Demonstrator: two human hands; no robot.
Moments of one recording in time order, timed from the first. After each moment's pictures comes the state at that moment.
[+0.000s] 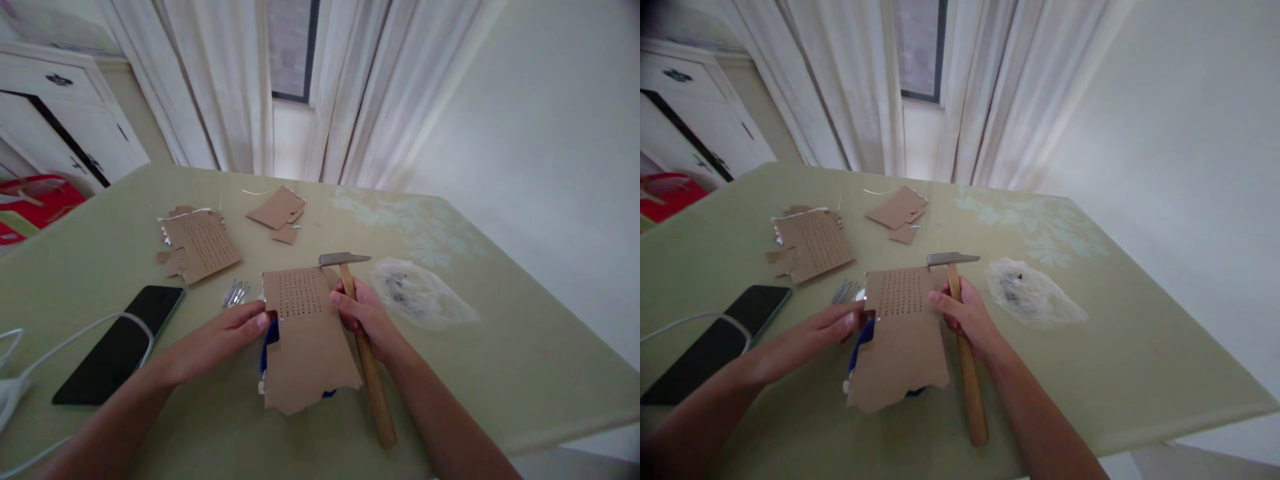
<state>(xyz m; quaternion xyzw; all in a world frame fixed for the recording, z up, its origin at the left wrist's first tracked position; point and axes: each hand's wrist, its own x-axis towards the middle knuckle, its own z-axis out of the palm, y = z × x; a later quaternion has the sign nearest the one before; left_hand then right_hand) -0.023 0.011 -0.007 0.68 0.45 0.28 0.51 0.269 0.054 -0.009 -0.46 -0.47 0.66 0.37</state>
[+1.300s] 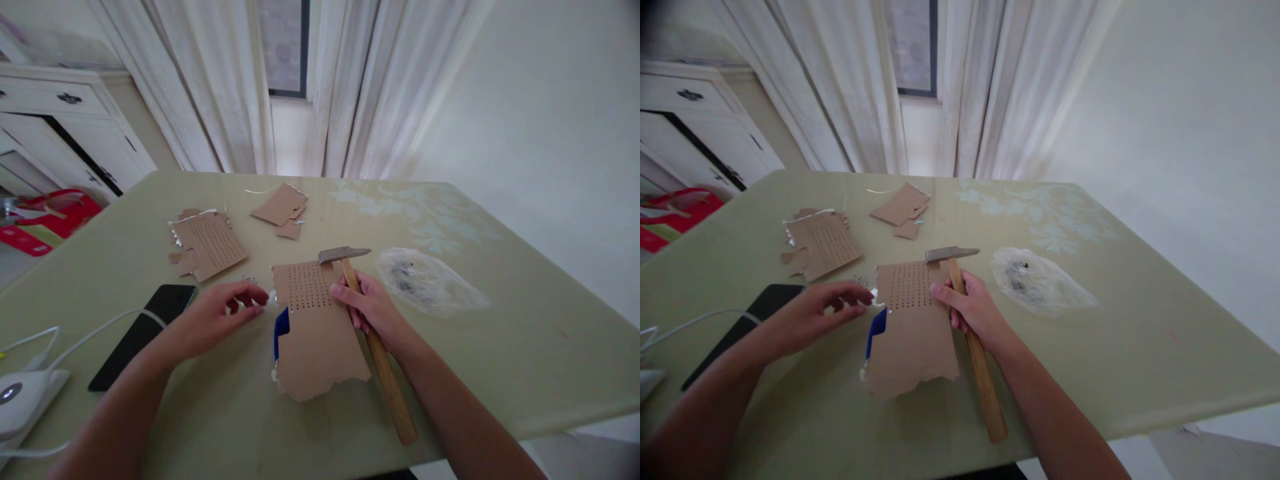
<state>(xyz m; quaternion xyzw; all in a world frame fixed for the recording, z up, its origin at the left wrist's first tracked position) -0.061 0.023 -0.015 0.74 0.56 0.19 0.32 0.268 0.049 -0.005 -0.49 -0.50 0.63 0.34</state>
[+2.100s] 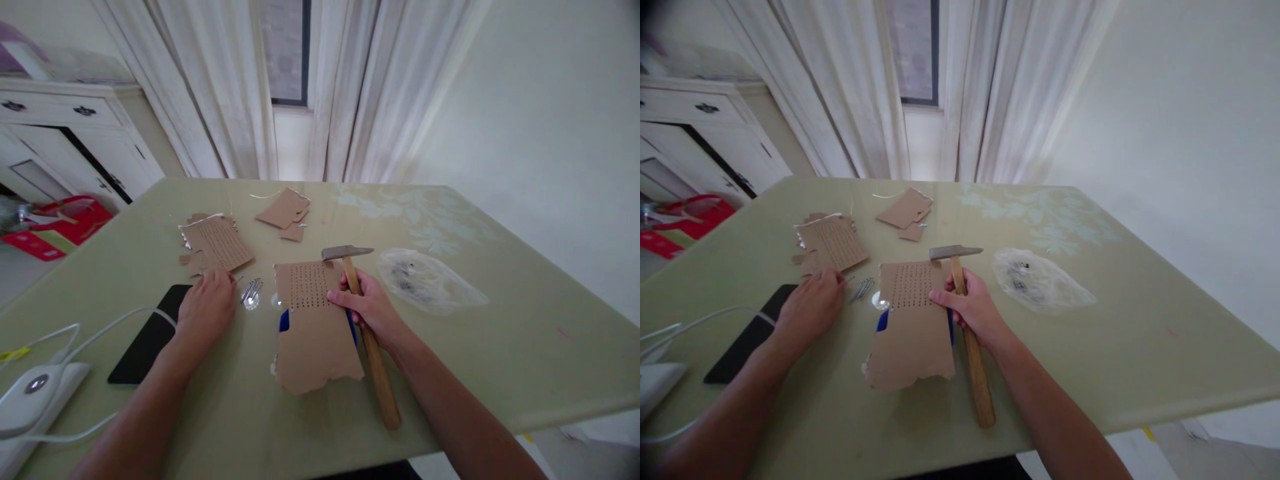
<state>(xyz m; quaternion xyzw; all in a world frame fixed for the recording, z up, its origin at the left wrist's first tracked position) -0.067 0.036 -0.041 0.66 0.75 0.07 -0.01 0.260 0.047 -0.010 -0.49 -0.49 0.61 0.38</state>
